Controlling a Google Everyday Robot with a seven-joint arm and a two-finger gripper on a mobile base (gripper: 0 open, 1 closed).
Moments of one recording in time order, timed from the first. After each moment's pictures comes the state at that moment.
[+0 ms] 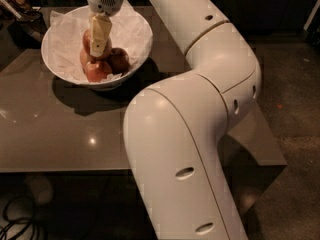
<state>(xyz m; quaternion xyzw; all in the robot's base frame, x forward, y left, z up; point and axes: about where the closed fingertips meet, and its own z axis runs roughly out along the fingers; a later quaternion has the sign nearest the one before) 0.690 0.161 0.948 -0.76 0.61 0.11 0.21</state>
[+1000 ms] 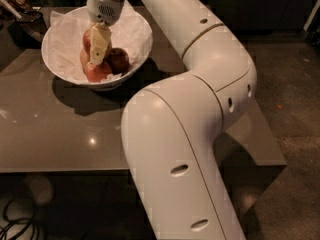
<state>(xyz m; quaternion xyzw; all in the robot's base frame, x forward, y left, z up) 0.690 0.167 0.923 -0.76 0.61 0.12 0.19</state>
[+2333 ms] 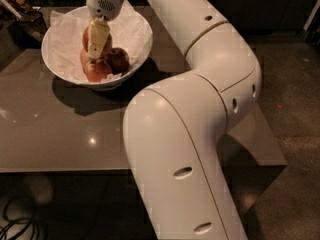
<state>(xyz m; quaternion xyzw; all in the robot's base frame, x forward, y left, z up) 0.687 0.169 0.939 -0.75 0.61 0.12 0.20</state>
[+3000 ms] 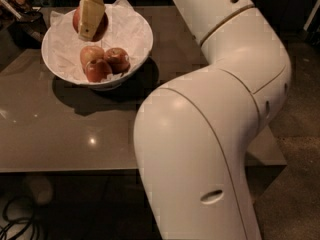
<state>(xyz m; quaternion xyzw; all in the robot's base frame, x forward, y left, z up) 0.650 0.164 1.006 -0.74 0.61 0.13 0.24</state>
